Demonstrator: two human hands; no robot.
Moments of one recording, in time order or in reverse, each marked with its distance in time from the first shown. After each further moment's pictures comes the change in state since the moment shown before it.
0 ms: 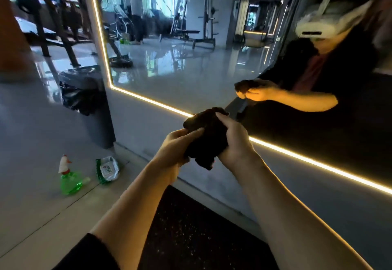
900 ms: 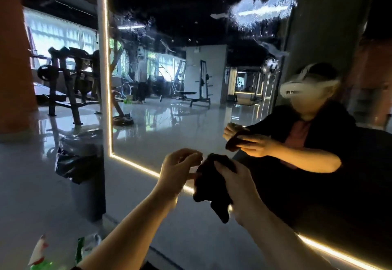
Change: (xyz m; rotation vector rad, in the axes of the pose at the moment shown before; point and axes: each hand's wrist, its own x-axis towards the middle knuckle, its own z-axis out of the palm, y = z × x) left_hand 0.068 0.096 -0.005 0.089 0.120 0.318; right_hand 0.049 -0.046 0.036 -0.440 0.017 -0.389
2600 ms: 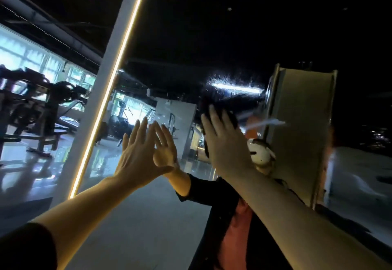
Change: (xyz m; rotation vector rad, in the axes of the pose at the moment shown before) left_hand 0.331 0.106 -0.159 0.963 0.232 0.705; right_hand 0.284 -0.198 0.167 -1.792 0.520 -1.378
